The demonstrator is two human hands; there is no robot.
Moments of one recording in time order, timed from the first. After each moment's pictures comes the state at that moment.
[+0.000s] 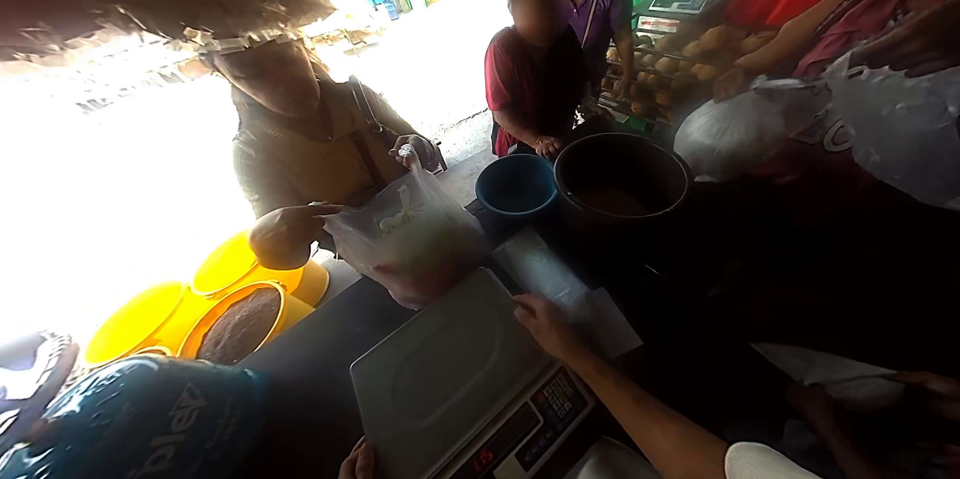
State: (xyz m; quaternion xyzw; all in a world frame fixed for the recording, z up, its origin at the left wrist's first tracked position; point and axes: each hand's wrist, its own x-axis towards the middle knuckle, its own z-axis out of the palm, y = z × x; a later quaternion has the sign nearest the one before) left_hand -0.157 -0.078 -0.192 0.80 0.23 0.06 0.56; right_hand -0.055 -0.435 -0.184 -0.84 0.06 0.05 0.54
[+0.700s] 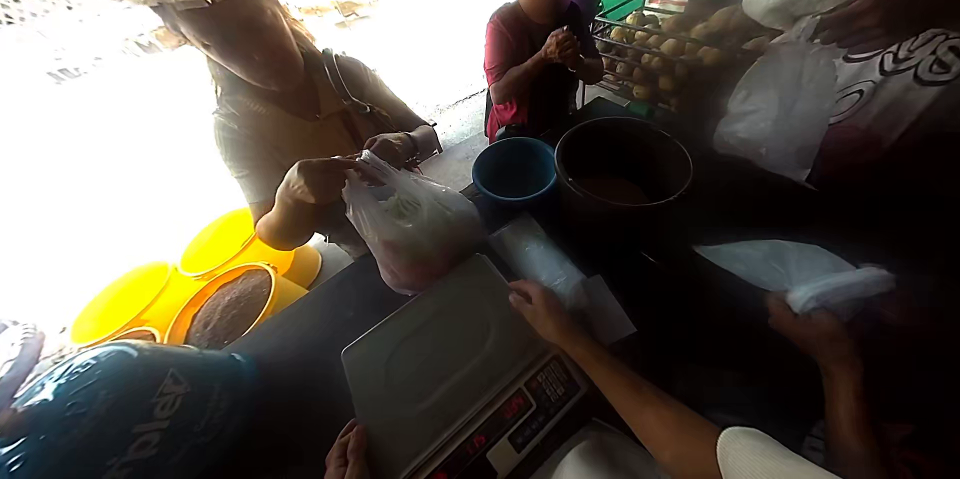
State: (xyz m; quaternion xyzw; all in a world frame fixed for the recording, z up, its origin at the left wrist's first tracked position) left_hand -0.153 -0.078 -0.195 0.80 0.23 0.08 0.55; right_hand -0.049 -0.439 -0.183 -0.85 0.06 0.06 0.52
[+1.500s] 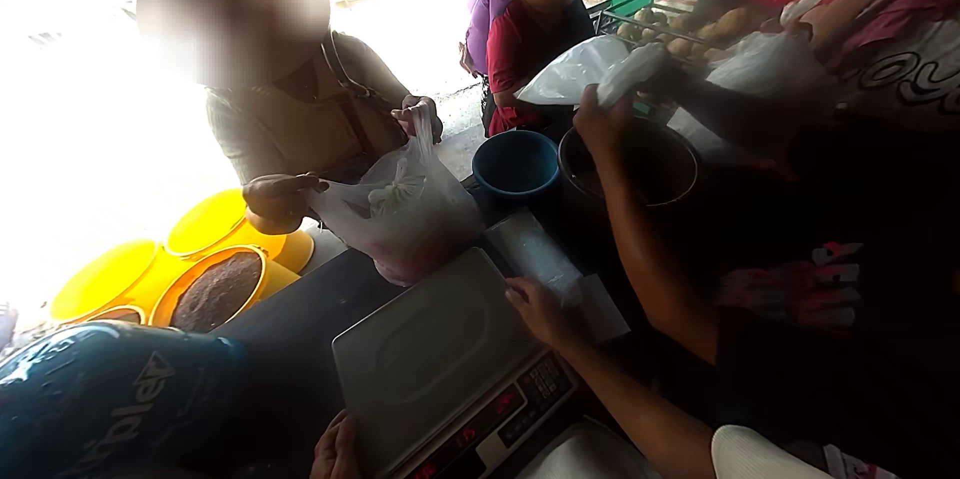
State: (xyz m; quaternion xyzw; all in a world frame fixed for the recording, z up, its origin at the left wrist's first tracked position) left_hand -0.155 -0.078 -0.195 0.80 0.23 0.08 0.55; right_hand -0.054 -0.434 -0.191 -0.85 0.05 0.02 0.52
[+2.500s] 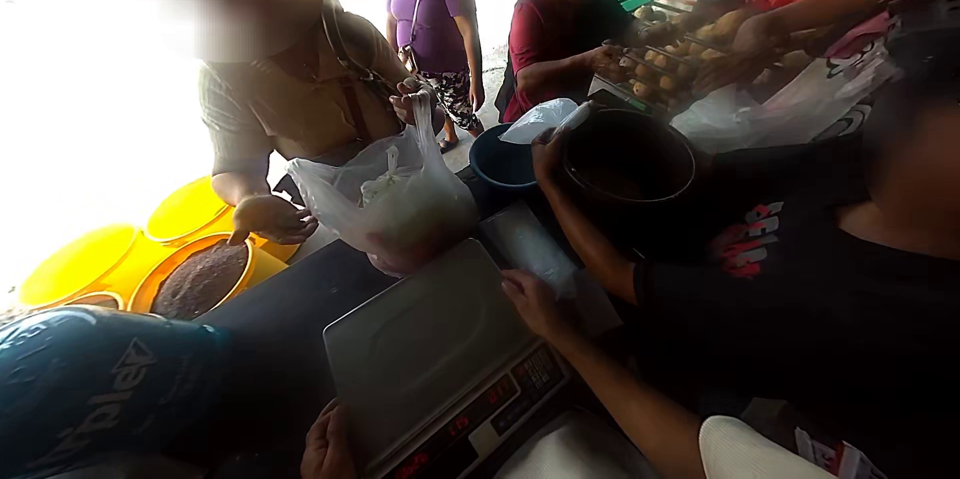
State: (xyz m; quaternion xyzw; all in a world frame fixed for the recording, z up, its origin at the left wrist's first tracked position) left_hand -0.156 -0.081 -0.197 0.79 0.23 0.10 0.56; right_hand -0.054 -0.432 -0.195 -0.85 0.05 -0.01 0.52
